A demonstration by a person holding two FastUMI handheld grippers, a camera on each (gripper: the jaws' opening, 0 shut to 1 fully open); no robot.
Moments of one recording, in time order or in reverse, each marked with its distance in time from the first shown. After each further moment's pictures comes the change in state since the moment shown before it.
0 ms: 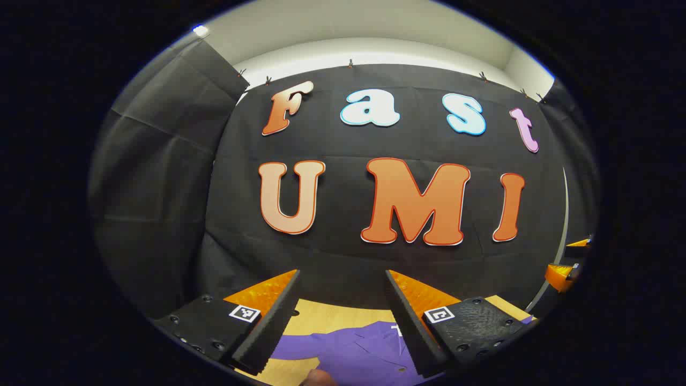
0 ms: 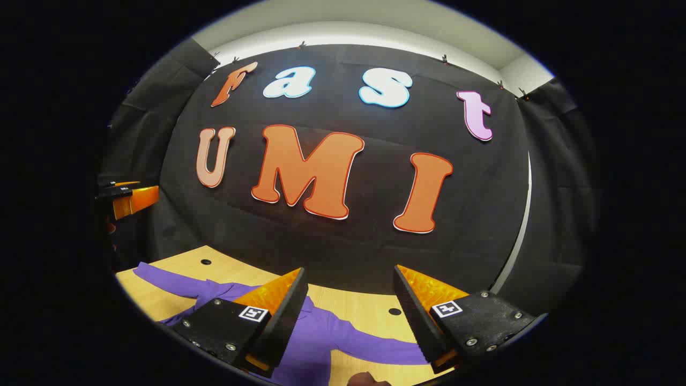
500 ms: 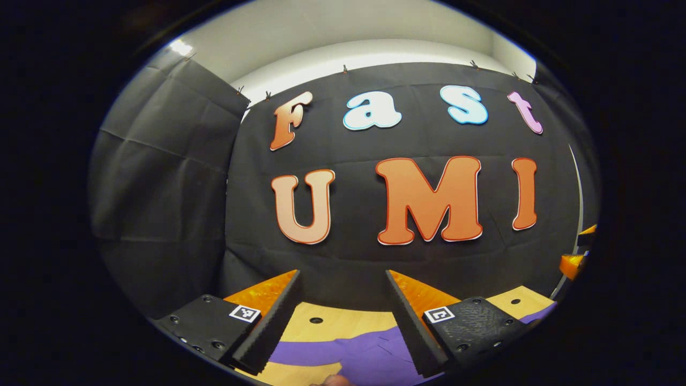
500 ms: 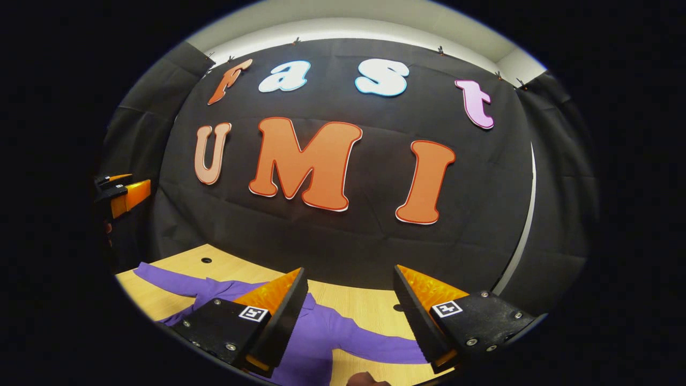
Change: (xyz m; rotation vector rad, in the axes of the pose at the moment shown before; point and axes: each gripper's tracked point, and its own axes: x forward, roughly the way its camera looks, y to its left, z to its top) left arm 0.001 0.011 0.002 0.116 -0.054 0.086; right arm 0.013 -0.005 -0.019 0.035 0.030 -0.004
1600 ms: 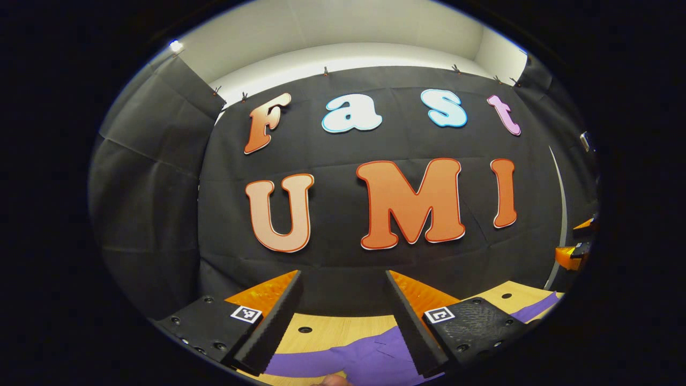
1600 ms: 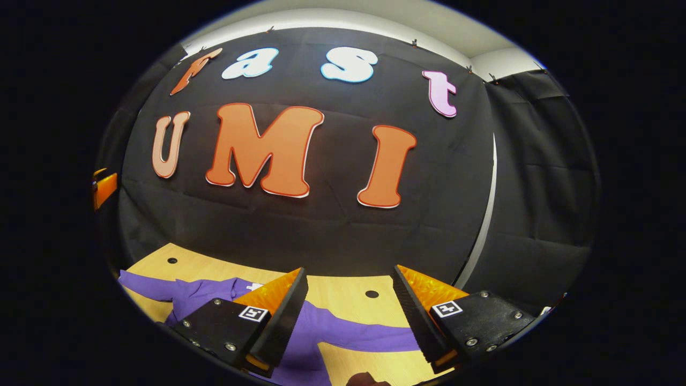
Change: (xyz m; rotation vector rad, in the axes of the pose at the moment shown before) left arm 0.024 -0.001 0.000 0.004 -0.025 -0.170; right arm -0.001 -0.035 -0.027 0.027 0.095 -0.254
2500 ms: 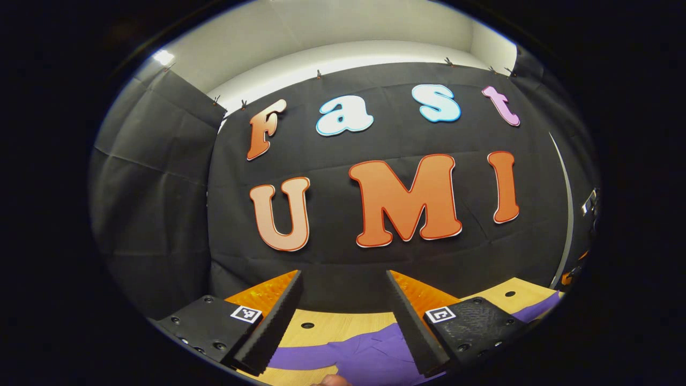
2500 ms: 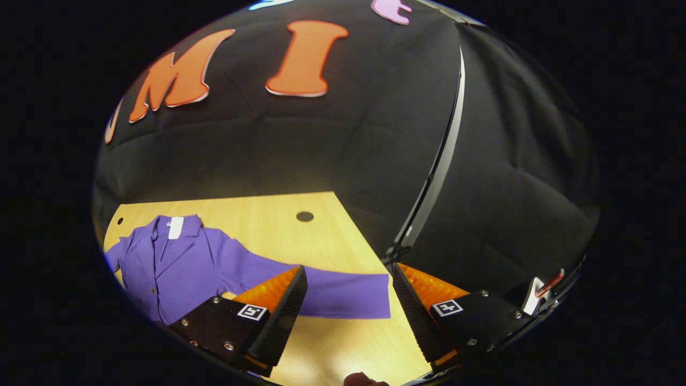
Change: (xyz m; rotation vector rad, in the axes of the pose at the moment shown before) left arm -0.026 -0.055 0.001 0.061 0.023 0.074; right arm 0.071 -0.165 -0.209 0.065 0.516 -0.168
